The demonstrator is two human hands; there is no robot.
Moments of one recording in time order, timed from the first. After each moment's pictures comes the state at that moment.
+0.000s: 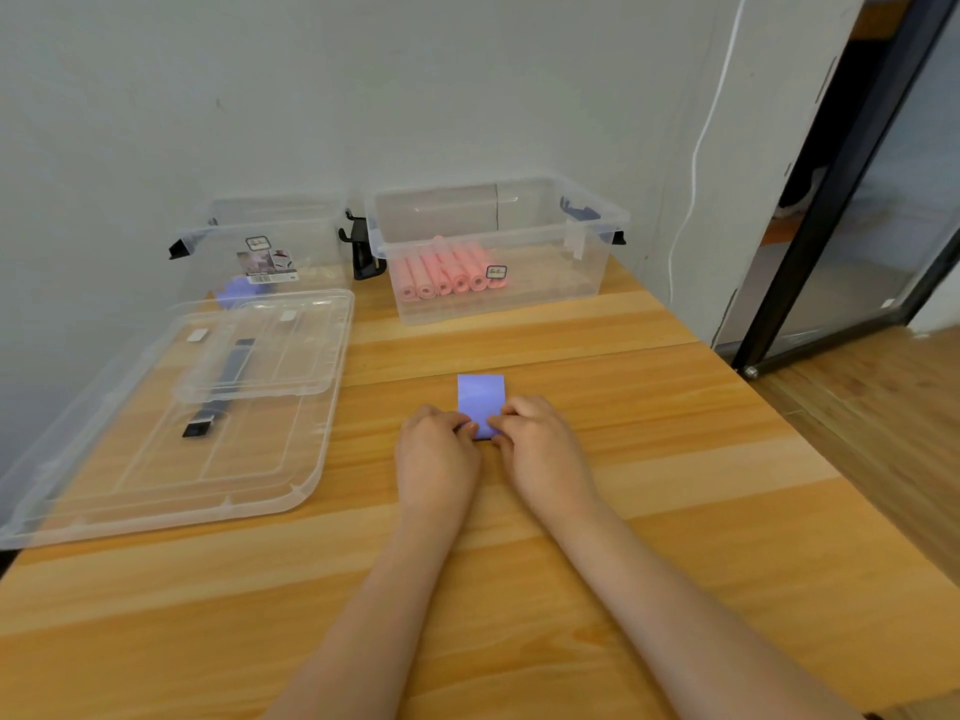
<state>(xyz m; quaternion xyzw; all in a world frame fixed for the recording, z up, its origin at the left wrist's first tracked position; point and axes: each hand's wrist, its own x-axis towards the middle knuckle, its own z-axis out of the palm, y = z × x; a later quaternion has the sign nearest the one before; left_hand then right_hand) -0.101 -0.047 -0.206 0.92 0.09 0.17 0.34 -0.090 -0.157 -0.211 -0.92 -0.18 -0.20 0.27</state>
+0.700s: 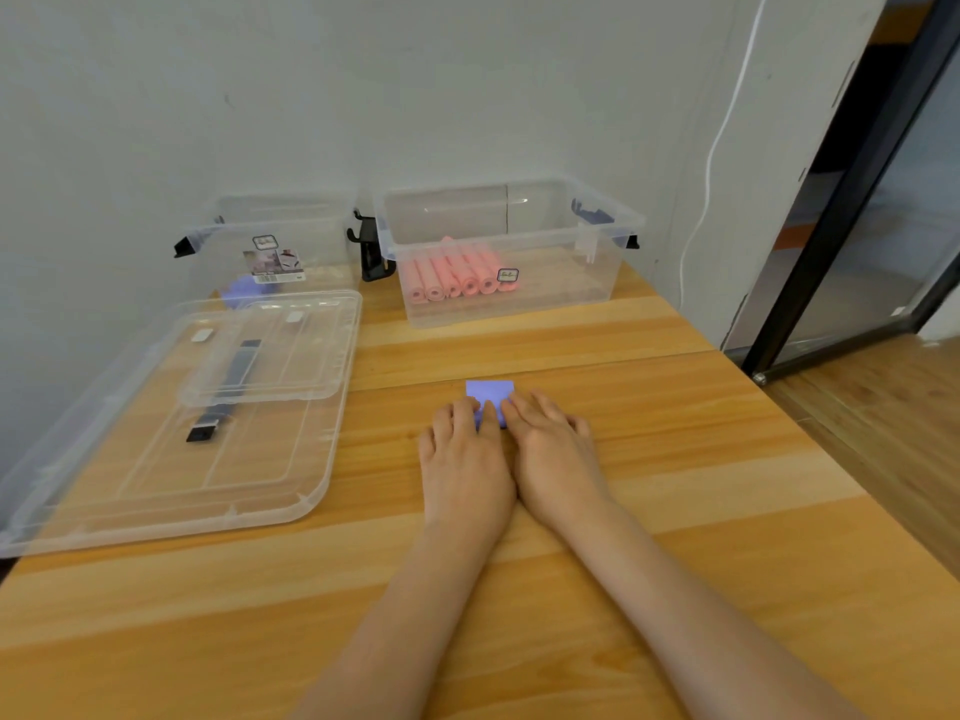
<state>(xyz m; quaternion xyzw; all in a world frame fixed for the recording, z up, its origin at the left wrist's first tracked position) -0.103 -0.057 -0.214 0.99 -0.01 0.16 0.06 -0.082 -0.157 -0.208 -0.98 -0.16 -0.07 0.12</state>
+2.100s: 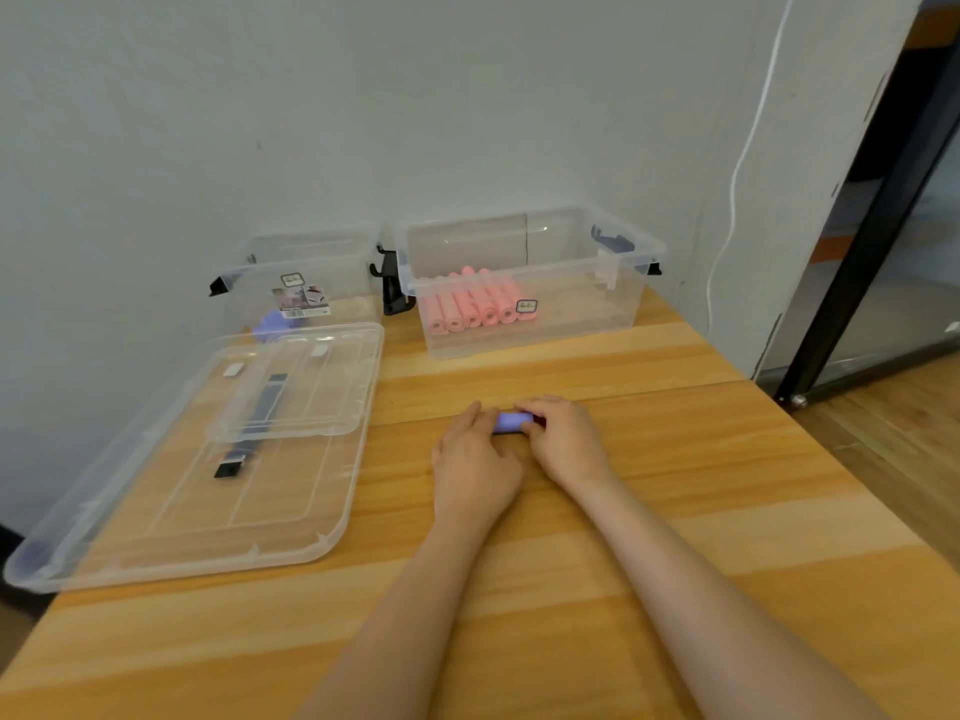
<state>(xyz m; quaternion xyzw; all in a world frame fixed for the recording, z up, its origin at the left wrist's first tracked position) -0.058 -0.048 -0.208 0.93 0.05 0.13 0.33 -0.011 -0.153 -0.207 -0.91 -0.12 -0.08 0.38</state>
